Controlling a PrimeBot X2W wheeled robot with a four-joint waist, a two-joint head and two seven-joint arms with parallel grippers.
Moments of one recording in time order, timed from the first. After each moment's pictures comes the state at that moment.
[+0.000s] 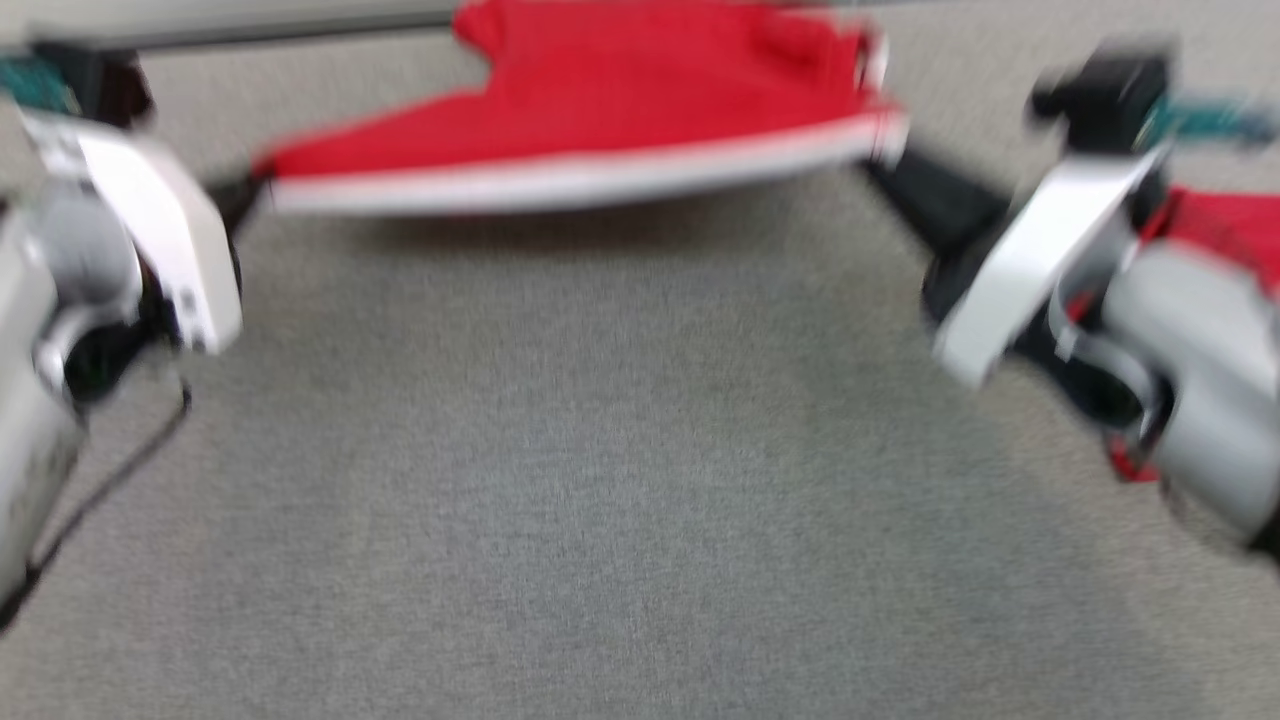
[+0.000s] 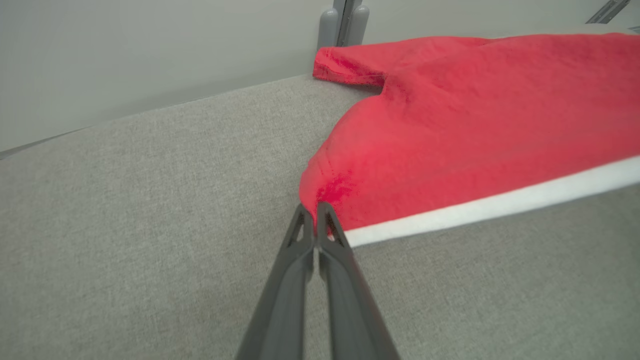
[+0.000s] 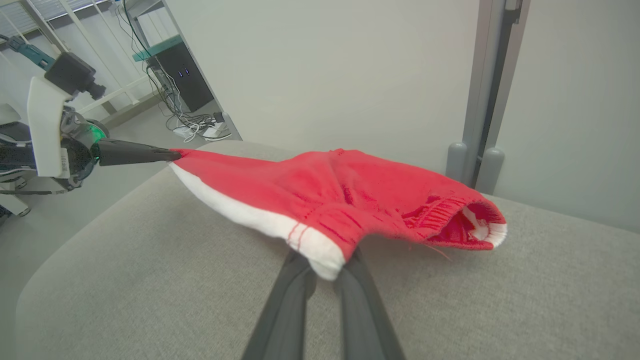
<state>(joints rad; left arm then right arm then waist) -1.07 0.57 -0.85 0.66 -1.04 -0.13 0.32 -1.20 -0.60 1.28 0.38 1.28 0.13 -0.13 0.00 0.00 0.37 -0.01</state>
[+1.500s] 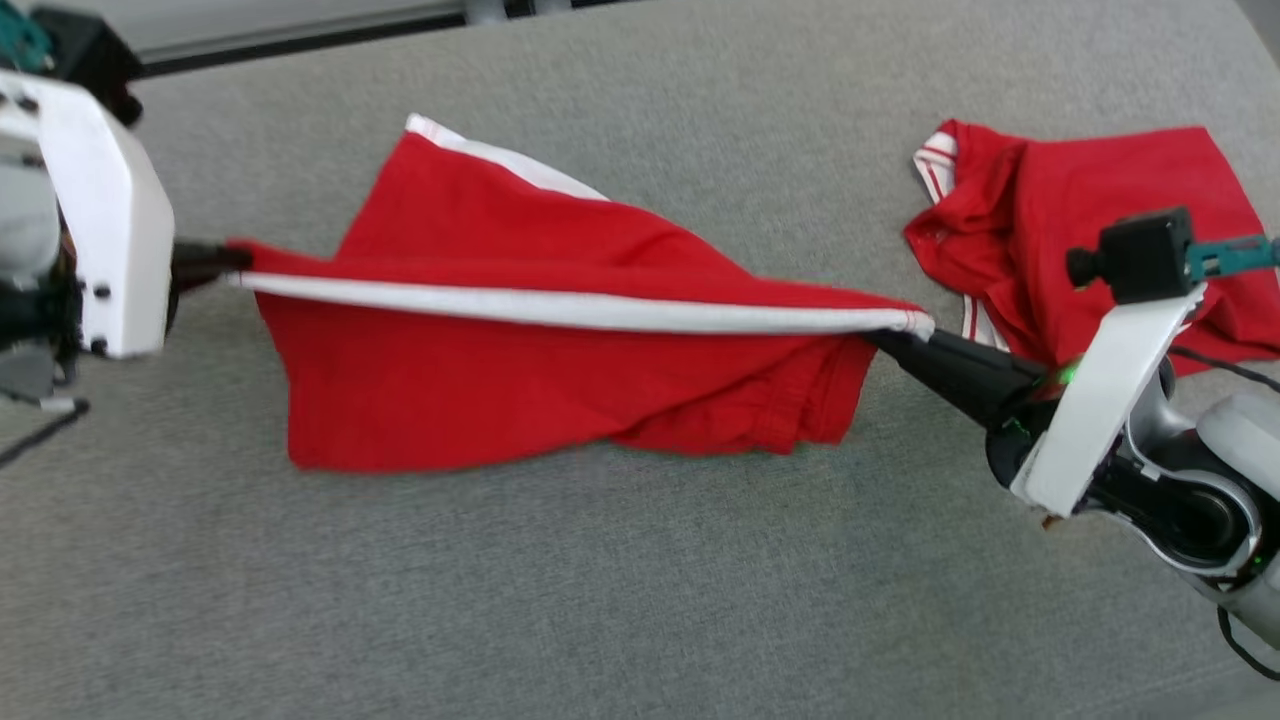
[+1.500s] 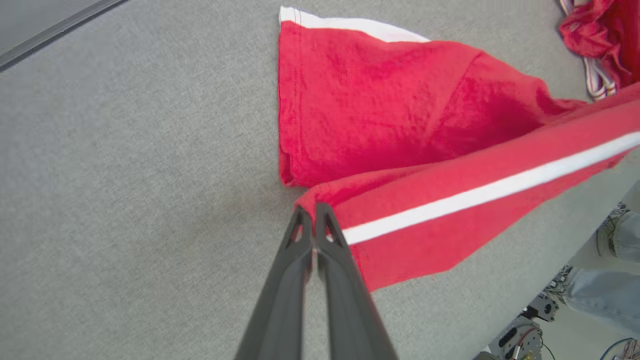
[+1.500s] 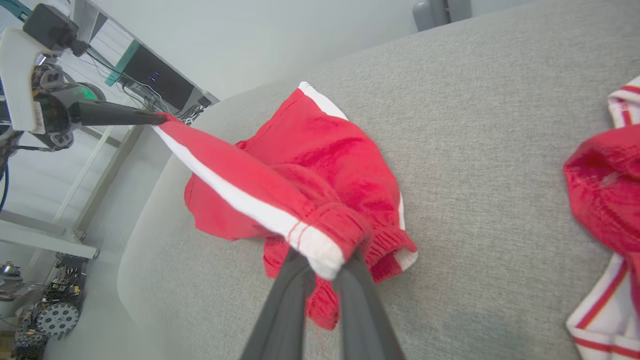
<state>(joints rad) -1.03 0.86 -0.85 0.11 -1.29 0.07 0.99 -0.77 -0.75 1.00 0.02 1.44 0.13 0.21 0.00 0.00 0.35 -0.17</state>
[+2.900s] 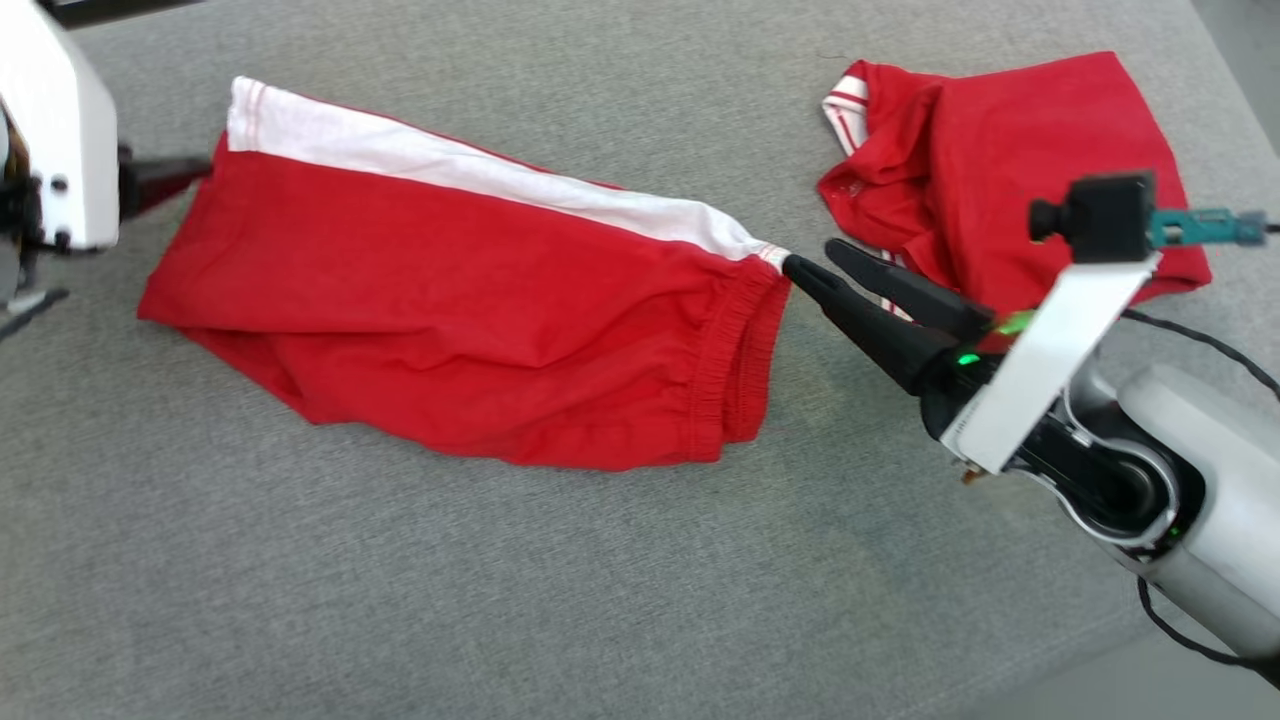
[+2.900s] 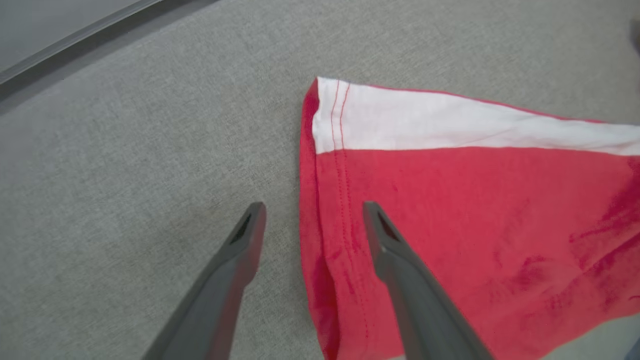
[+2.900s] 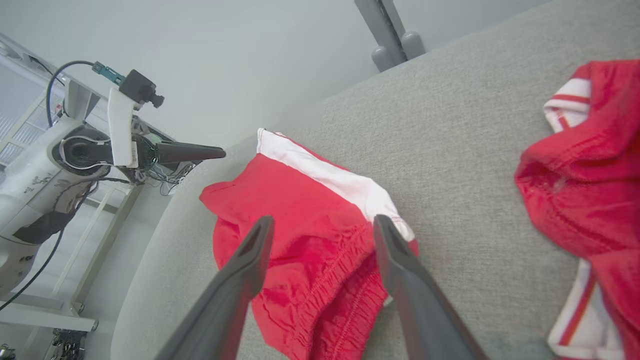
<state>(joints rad) -1.23 0.67 -0.89 0.62 -1.16 -0.11 0.86 -0.86 -0.61 1.02 0.10 1.49 0.13 0.08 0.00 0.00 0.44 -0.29</state>
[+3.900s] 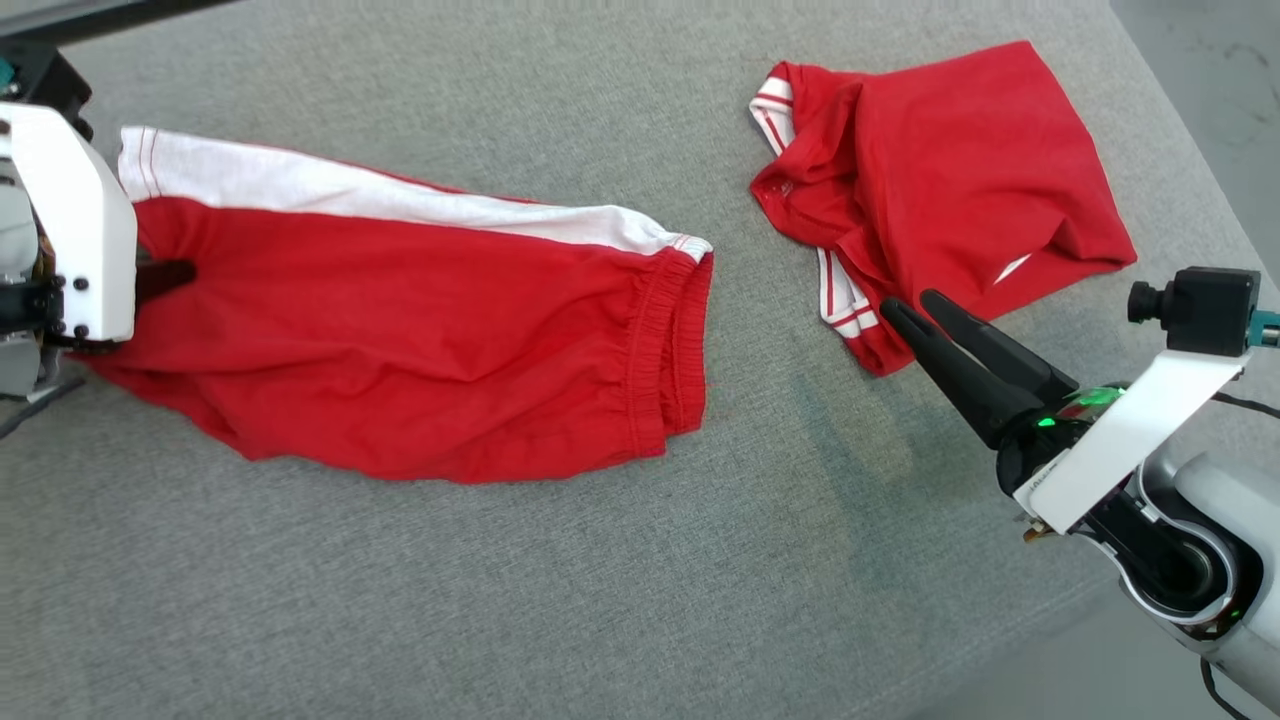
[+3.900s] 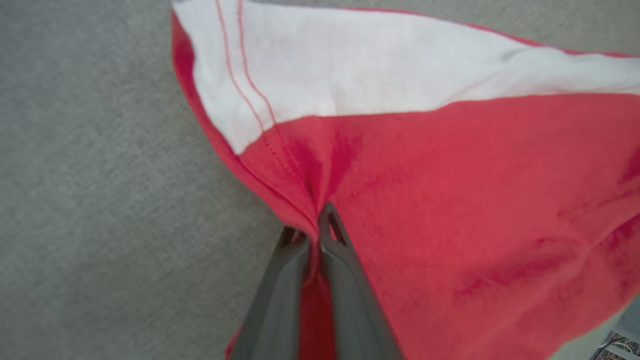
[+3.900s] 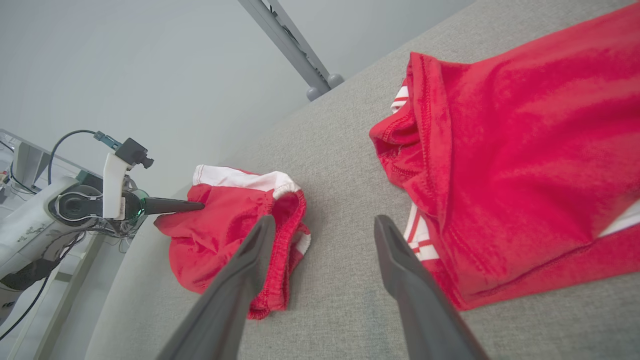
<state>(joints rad) -1.10 0.71 -0.91 0.61 -1.21 -0.11 0.88 -0.68 -0.73 0.99 0.04 1.51 0.13 -0.10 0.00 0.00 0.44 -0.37</state>
